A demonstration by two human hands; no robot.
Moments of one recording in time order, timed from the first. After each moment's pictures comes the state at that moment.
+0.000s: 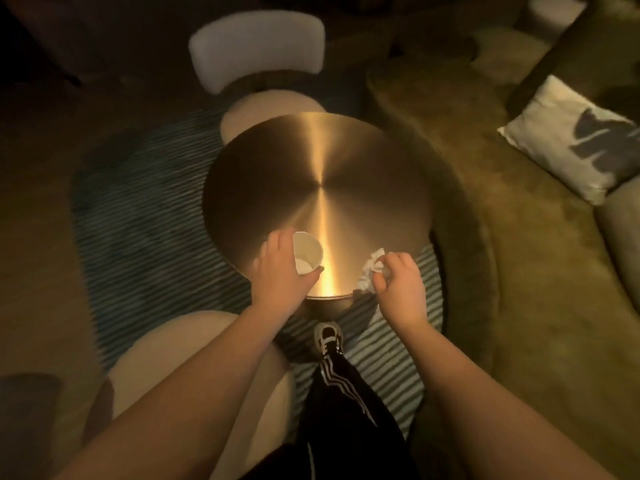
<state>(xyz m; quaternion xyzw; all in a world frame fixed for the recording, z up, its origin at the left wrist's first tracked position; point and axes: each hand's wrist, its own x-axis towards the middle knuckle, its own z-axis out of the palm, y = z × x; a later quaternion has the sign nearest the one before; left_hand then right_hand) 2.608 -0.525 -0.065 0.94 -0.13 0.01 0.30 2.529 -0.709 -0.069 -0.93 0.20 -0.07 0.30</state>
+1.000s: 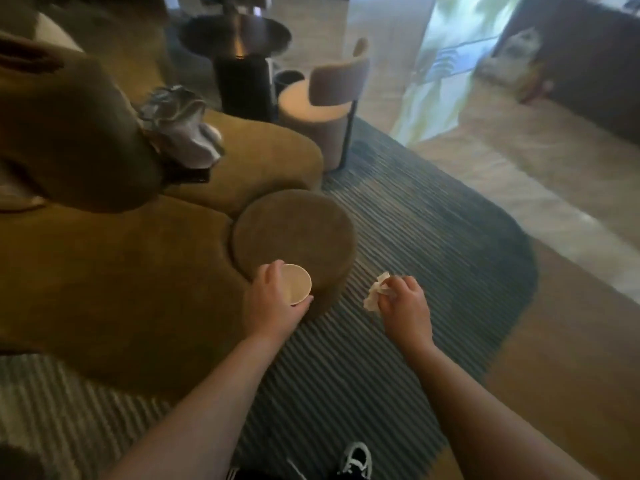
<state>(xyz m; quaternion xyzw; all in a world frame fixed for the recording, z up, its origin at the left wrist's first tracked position) 1.798 -0.633 -0.042 0.52 -0.80 -0.23 0.21 1.605 -0.513 -0.027 -0.40 0.86 -0.29 0.12</state>
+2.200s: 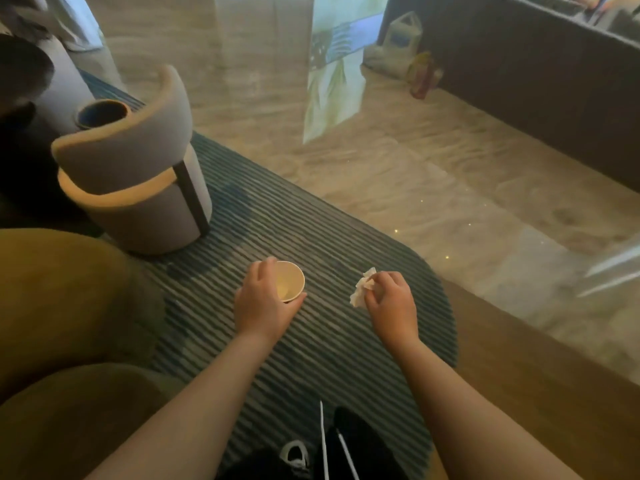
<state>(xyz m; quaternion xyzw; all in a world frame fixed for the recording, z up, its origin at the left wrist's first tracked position) 1.033 -0.930 -0.042 0.42 -0.85 -0.28 0.16 0.881 -0.776 -0.035 -0.29 0.89 -0.32 0.12</state>
